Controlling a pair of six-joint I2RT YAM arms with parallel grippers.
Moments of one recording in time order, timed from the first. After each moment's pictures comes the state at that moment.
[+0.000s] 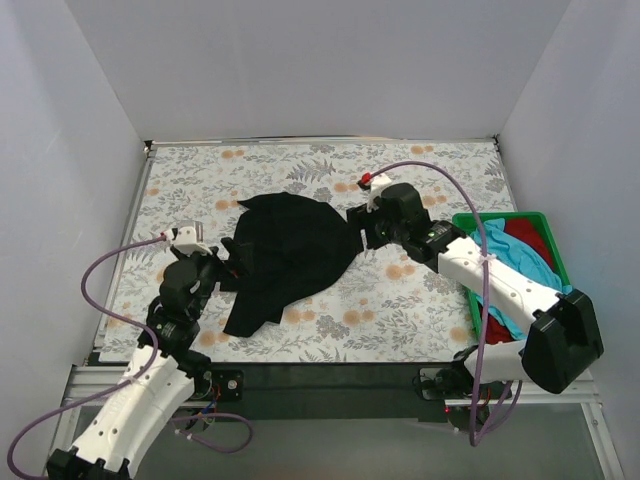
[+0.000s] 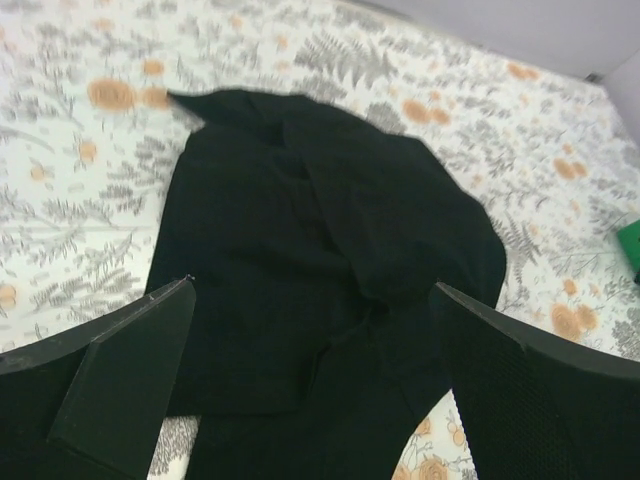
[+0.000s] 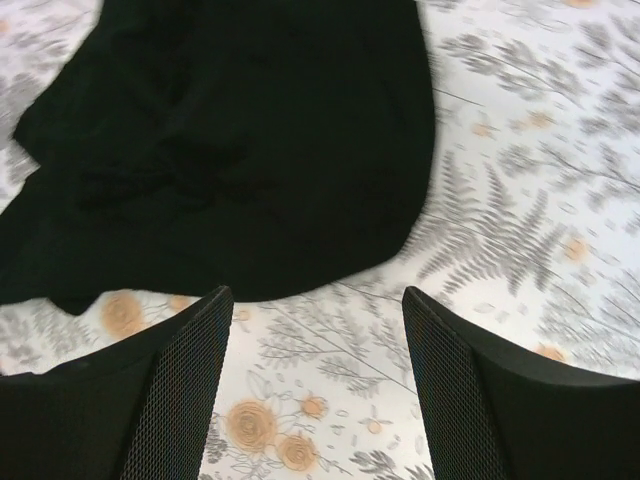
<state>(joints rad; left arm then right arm) -0.35 0.48 0.39 -0.05 -0.14 -0.39 0.64 1.32 1.01 -0.30 -0.08 0.19</state>
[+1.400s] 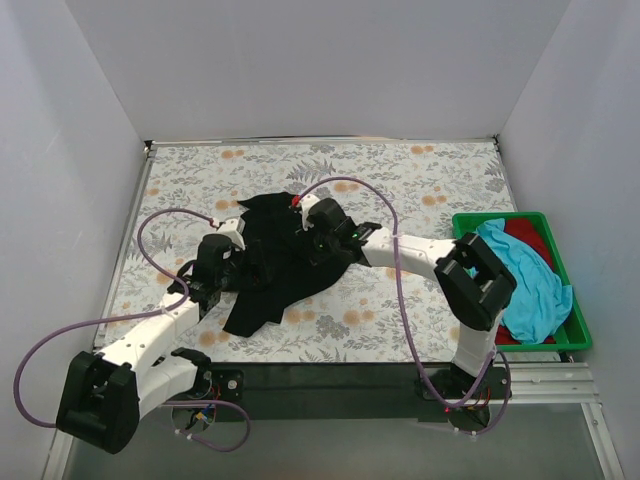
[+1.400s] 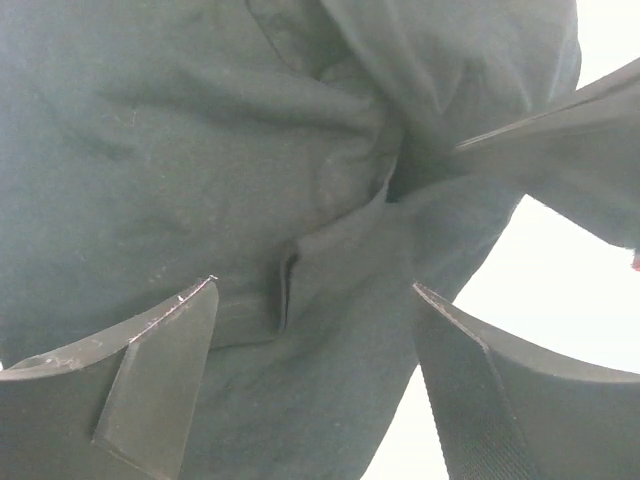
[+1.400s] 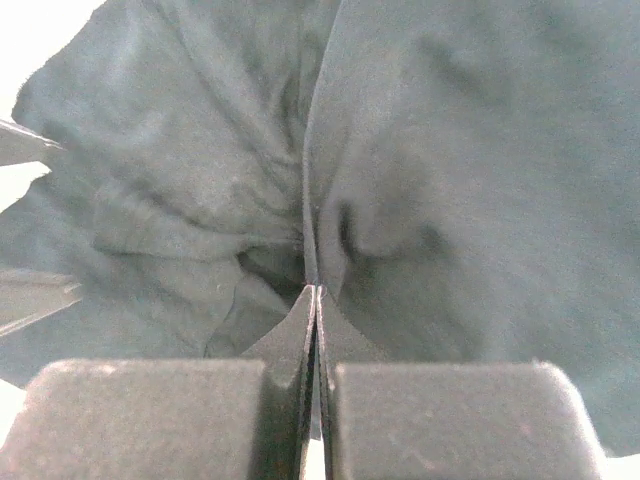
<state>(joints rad) -0.36 1.01 0.47 -0.10 0.13 -0.45 0.87 1.87 1.23 -0.11 -0.09 0.22</state>
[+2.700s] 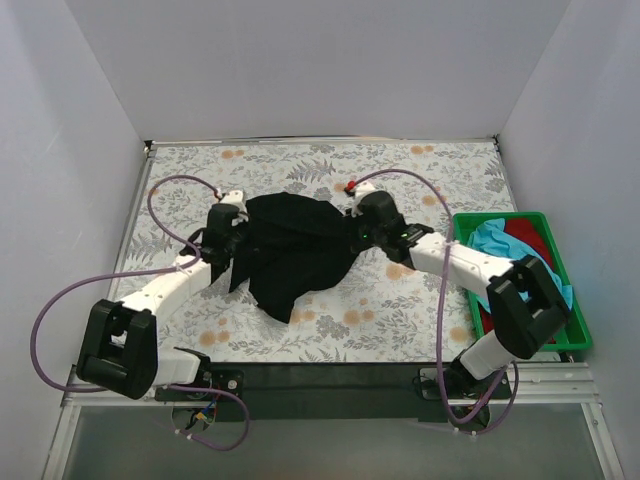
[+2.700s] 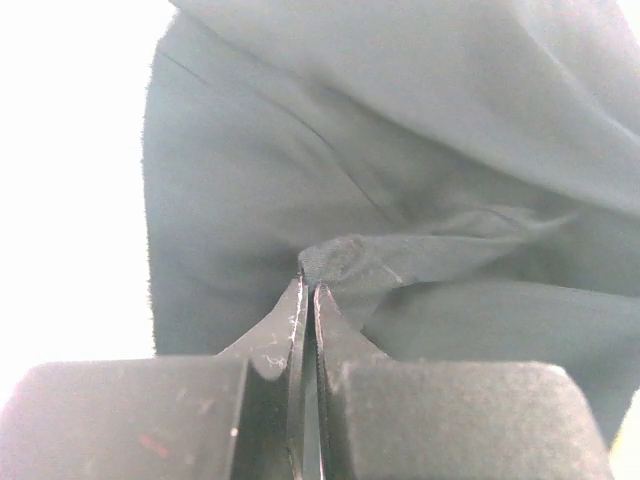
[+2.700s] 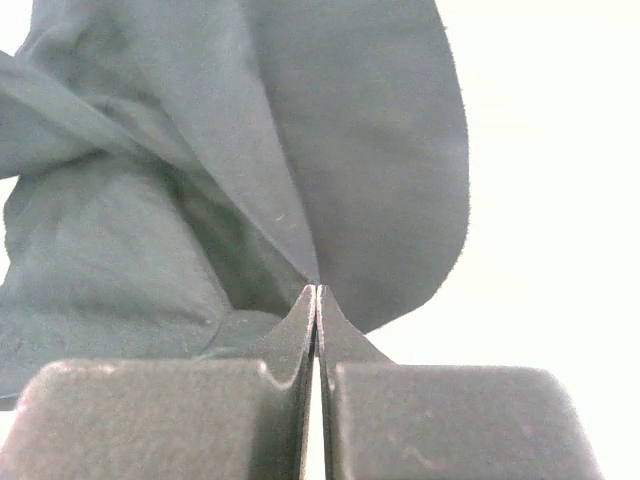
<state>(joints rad) -0.34 1.31 0.69 -0.07 -0.03 -0.33 0.72 1.57 0.99 -0.07 -0.04 0.23</state>
